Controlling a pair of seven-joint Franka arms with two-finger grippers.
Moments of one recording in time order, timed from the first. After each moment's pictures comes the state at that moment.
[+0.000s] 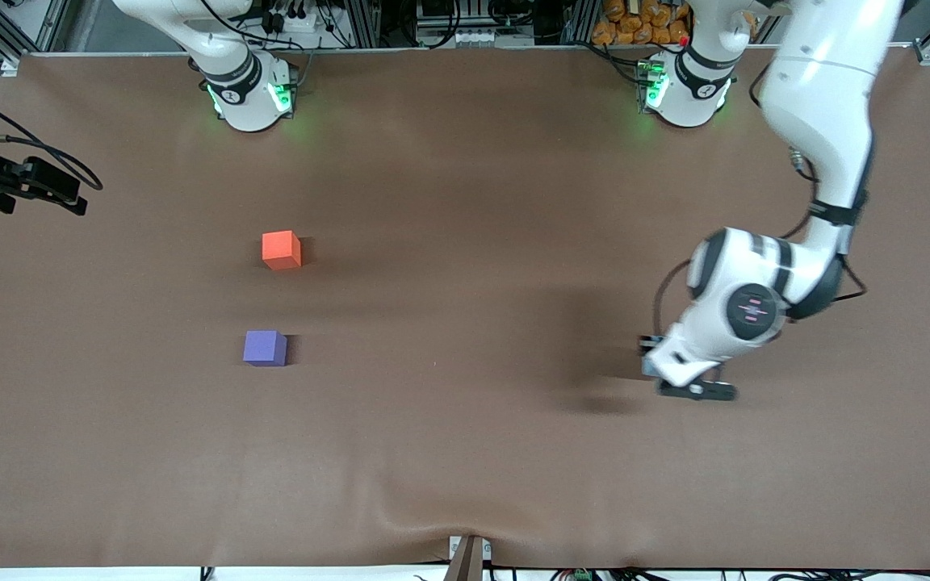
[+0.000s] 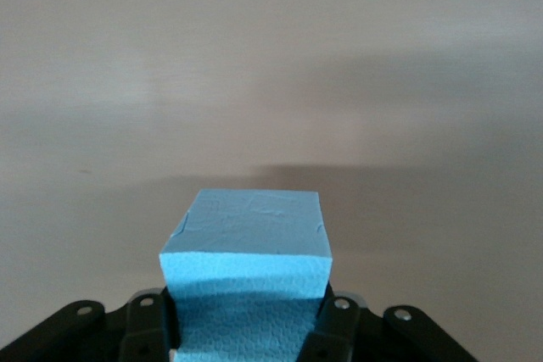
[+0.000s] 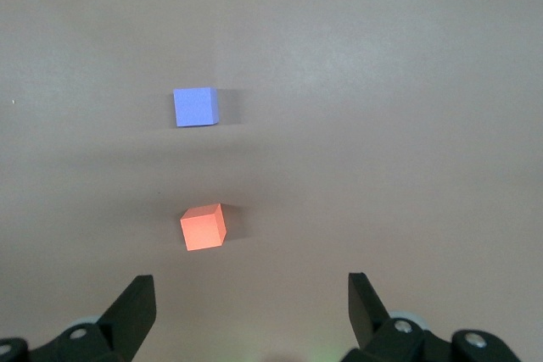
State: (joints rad) left arm -0.26 0.60 -0.11 -1.62 0.09 2.16 -0.28; right arm 0.02 0.00 -0.02 -1.53 0.00 1.47 0.03
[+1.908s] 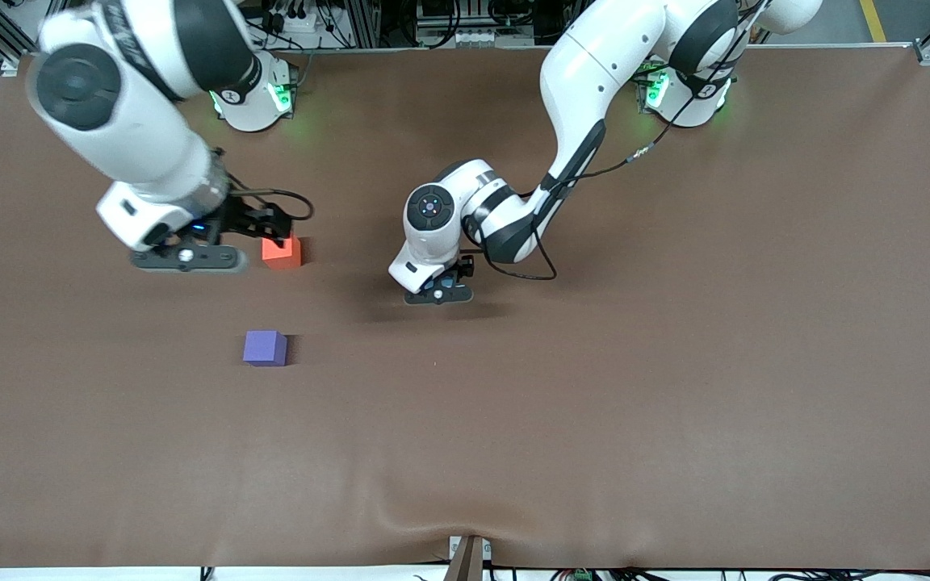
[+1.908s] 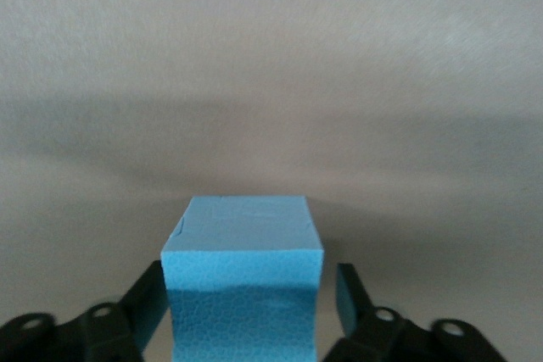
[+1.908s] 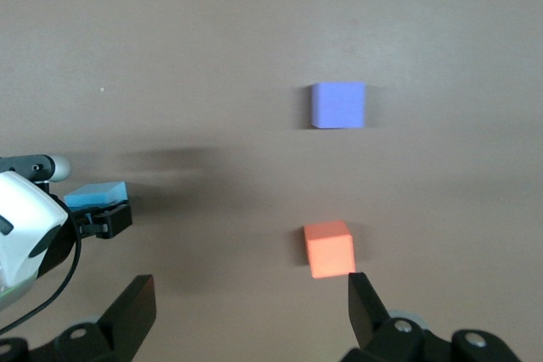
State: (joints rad) left arm -0.82 0.93 -0.09 -1.23 -0.01 2.17 -0.95; right arm 0.41 0.13 -0.01 -1.65 0.01 1.72 0.39
